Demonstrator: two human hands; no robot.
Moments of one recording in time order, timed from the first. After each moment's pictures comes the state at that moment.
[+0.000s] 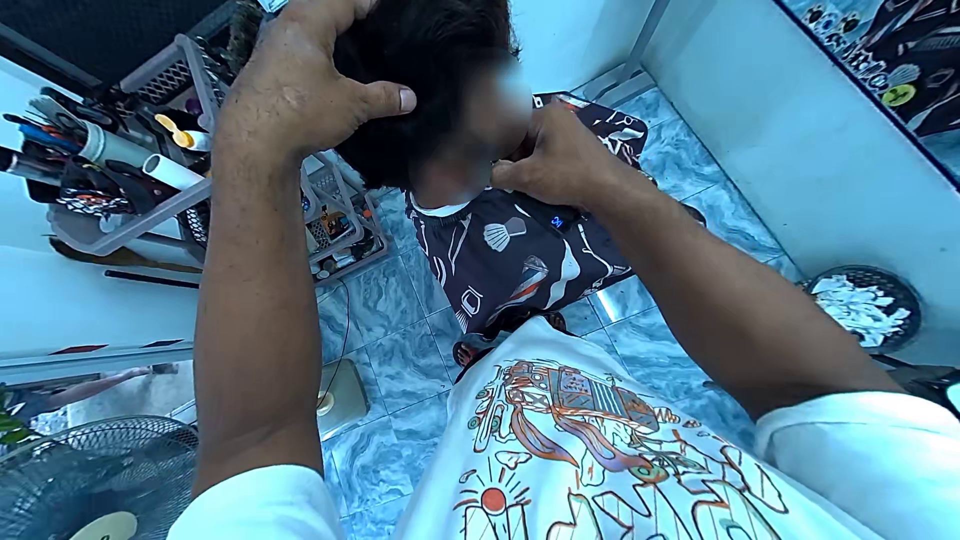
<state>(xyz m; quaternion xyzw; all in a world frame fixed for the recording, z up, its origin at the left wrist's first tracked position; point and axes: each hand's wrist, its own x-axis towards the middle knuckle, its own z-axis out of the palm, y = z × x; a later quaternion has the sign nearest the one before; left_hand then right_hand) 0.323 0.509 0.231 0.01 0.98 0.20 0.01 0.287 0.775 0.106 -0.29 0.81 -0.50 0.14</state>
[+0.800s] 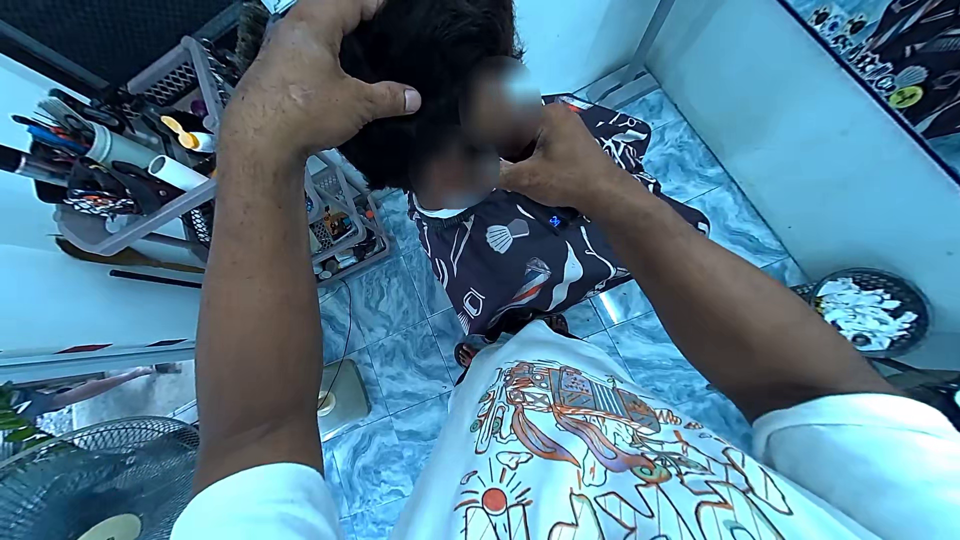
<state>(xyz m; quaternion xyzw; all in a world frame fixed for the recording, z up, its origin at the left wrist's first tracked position) 0.320 0.509 0.232 0.01 0.98 0.19 0.02 0.285 0.770 0.102 -0.31 0.81 -0.49 0.10</state>
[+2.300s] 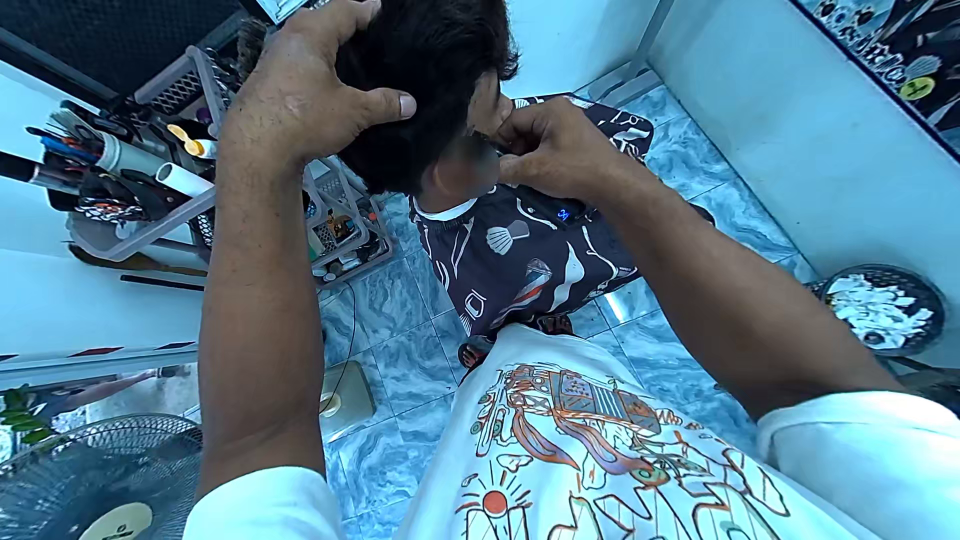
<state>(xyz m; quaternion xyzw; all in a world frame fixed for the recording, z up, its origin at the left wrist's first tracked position) 0.321 0.510 0.234 0.02 0.98 0.19 0.02 0.275 0.777 0.102 -0.31 0.77 -0.54 0.14</state>
